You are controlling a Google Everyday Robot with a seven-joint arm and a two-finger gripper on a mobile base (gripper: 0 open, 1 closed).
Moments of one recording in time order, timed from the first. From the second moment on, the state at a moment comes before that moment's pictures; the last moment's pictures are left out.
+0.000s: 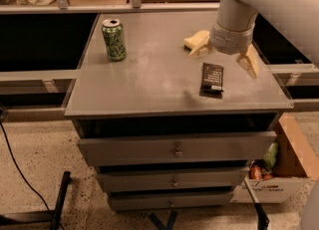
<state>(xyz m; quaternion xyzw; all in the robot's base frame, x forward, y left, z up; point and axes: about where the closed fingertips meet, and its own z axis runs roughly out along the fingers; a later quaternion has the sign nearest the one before) 0.616 -0.184 0.857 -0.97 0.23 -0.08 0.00</state>
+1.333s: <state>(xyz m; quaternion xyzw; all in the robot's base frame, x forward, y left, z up) 0.620 -0.181 0.821 -0.97 0.23 -0.05 0.00</state>
